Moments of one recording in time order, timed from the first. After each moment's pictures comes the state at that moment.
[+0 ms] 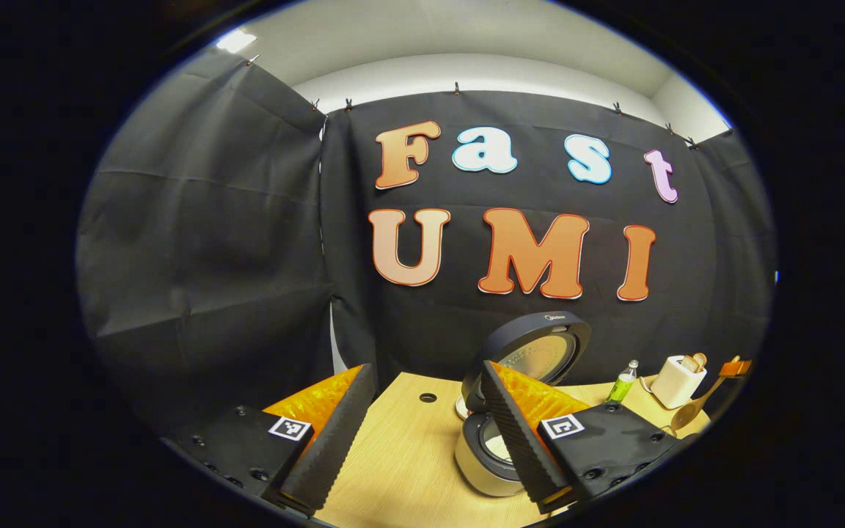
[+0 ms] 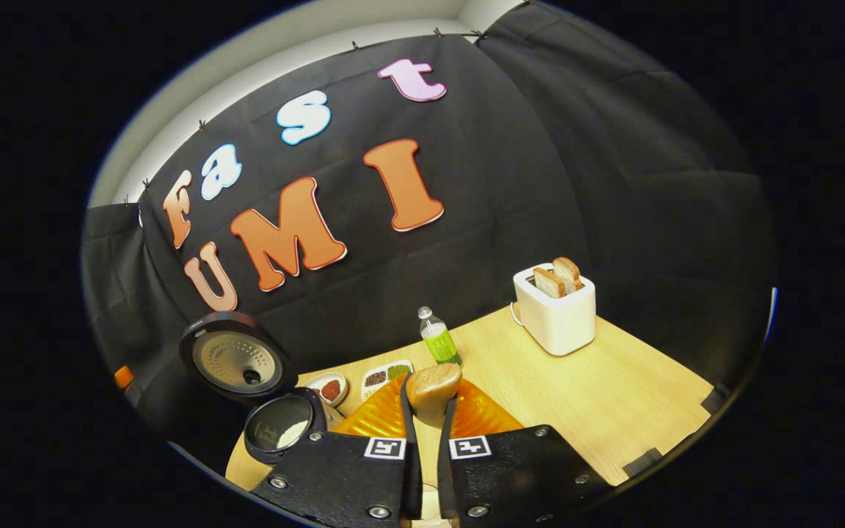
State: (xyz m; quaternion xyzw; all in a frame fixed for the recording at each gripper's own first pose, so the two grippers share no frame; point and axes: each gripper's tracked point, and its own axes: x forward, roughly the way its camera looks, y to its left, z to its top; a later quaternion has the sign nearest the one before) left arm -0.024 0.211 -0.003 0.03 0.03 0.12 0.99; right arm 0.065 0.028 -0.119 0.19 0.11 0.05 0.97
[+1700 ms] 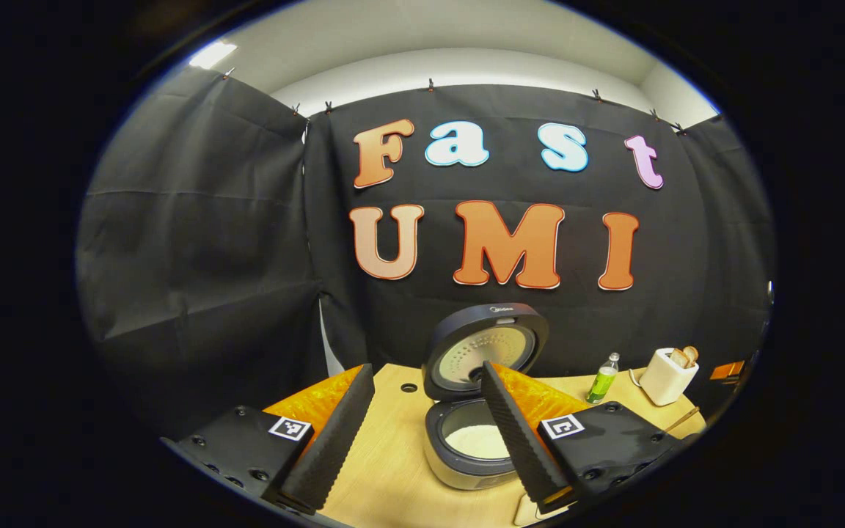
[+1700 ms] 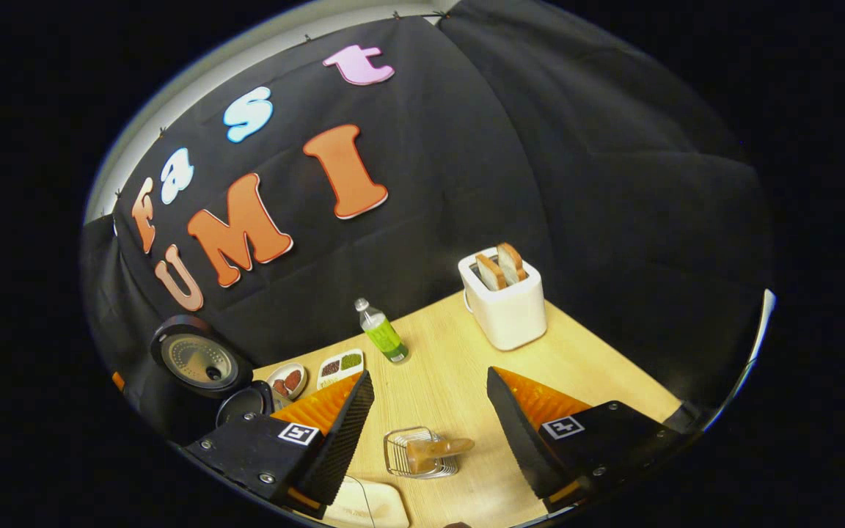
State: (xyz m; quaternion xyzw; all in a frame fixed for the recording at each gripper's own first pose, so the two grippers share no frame) left arm -0.023 0.120 -0.005 0.05 0.04 0.11 0.99; right arm 0.071 -0.076 -0.104 0.19 0.15 0.01 0.97
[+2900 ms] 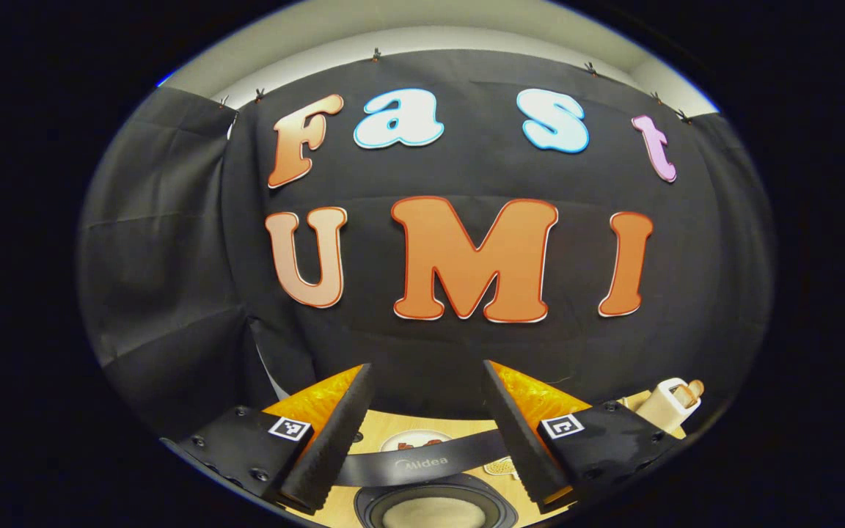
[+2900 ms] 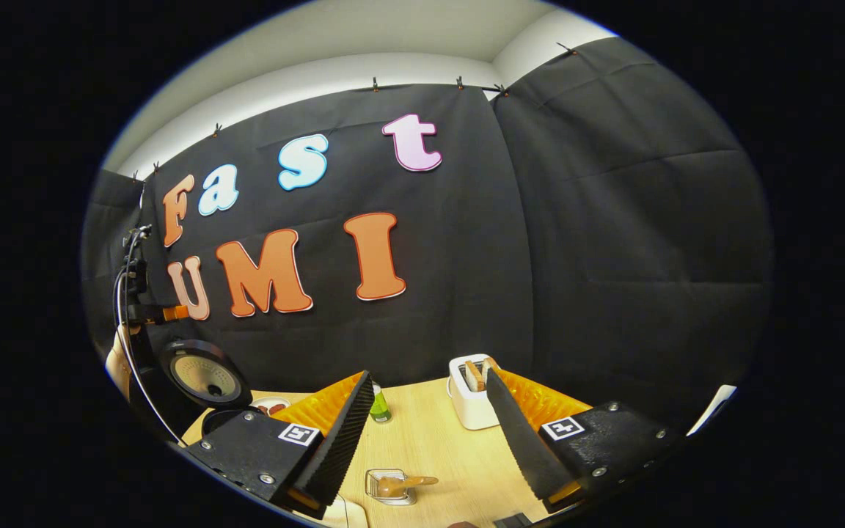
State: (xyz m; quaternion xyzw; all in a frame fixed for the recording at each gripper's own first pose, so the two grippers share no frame) left arm 0.257 0.058 0.019 0.06 0.09 0.06 0.99; right arm 0.018 -0.108 0.024 0.09 0.01 -0.02 1.00
